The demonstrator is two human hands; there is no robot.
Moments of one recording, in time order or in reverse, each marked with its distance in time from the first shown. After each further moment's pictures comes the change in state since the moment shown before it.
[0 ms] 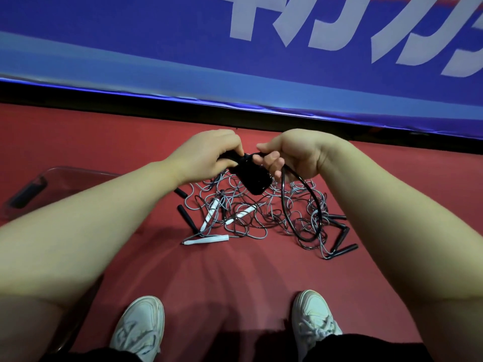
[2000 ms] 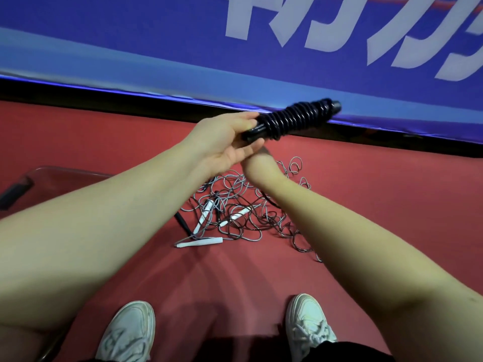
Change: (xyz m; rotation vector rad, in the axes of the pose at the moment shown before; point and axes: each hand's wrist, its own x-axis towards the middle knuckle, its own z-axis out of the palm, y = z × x) left_hand 0.043 0.066 -0.016 -1.623 0.322 -0.872; right_hand 0.067 0.032 0.021 -0.795 0.757 -0.520
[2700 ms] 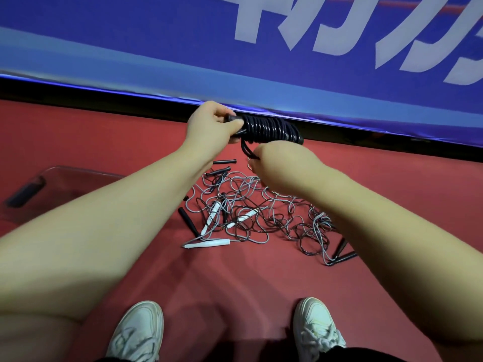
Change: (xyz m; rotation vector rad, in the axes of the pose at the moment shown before) left_hand 0.029 0.005 -0.044 0.525 0.245 0.412; right_hand -0.040 -0.043 -0.047 -0.634 -0.116 -0.258
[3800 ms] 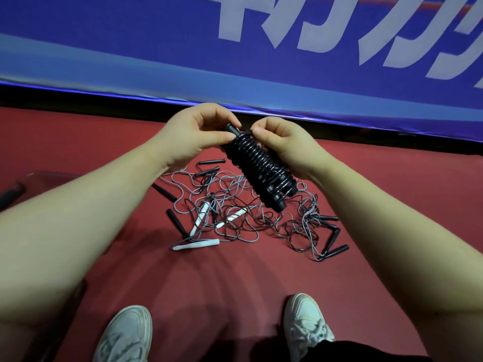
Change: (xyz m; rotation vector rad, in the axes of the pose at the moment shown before) left_hand -0.015 0.009 -0.013 -0.021 -0.533 0.194; right_hand 0.006 0.058 0.013 1.319 0.104 -0.054
